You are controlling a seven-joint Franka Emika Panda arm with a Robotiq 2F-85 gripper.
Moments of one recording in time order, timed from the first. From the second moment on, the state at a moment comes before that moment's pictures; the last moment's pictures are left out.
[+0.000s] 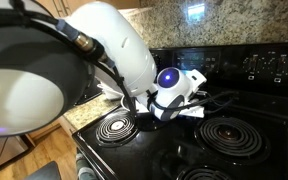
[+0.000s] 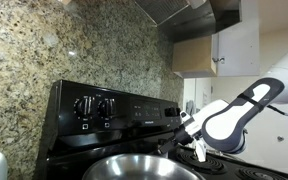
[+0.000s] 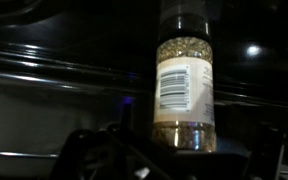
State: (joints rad) arm -0.46 1.04 0.45 -1.60 -0.20 3.39 -0.50
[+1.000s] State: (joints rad) arm -0.05 0.85 -0.07 -1.65 -0.15 3.46 -0.27
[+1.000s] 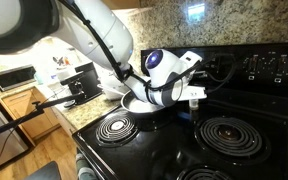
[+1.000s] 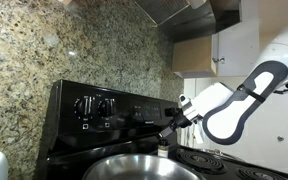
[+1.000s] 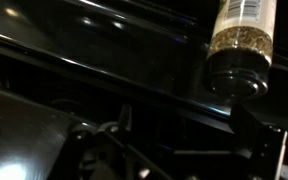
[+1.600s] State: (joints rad) arm 0.19 0.71 -0.33 -1.87 -0.10 3.46 -0.27
